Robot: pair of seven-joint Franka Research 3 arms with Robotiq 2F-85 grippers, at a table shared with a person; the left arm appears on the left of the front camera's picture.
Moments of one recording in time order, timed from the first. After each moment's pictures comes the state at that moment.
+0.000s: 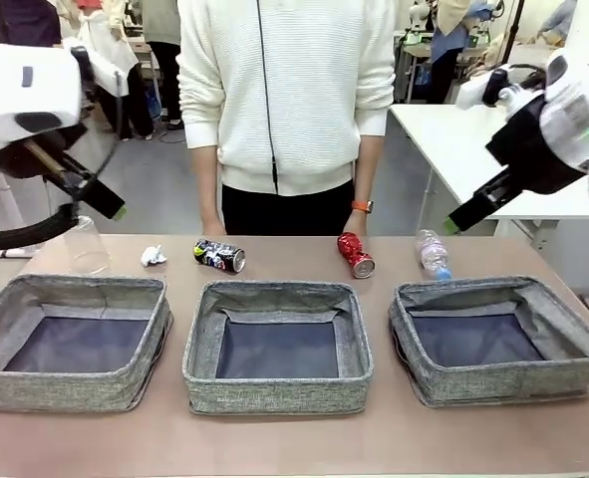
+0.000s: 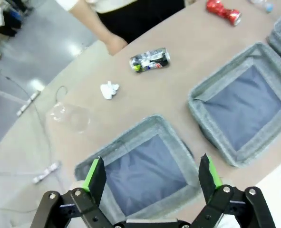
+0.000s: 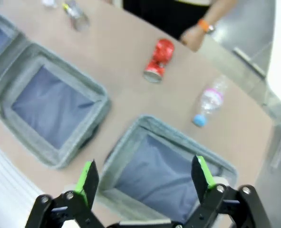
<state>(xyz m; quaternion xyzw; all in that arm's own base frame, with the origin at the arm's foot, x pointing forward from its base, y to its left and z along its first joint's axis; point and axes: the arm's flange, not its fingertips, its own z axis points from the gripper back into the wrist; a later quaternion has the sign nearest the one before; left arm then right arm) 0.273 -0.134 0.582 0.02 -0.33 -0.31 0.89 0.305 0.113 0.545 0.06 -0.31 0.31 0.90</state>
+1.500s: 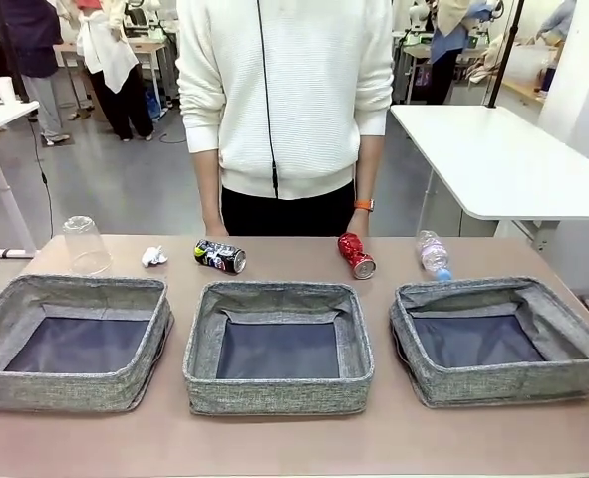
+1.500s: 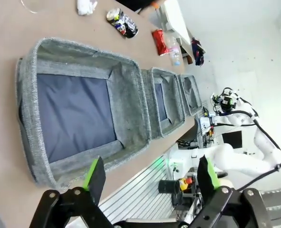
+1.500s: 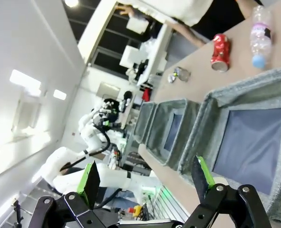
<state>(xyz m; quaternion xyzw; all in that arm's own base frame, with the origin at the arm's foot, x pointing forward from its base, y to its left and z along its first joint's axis) 0.258 0.203 0.414 -0.52 -0.21 -0.01 0.83 0.271 -0.190 0.378 0.63 -0.27 0.01 0.73</state>
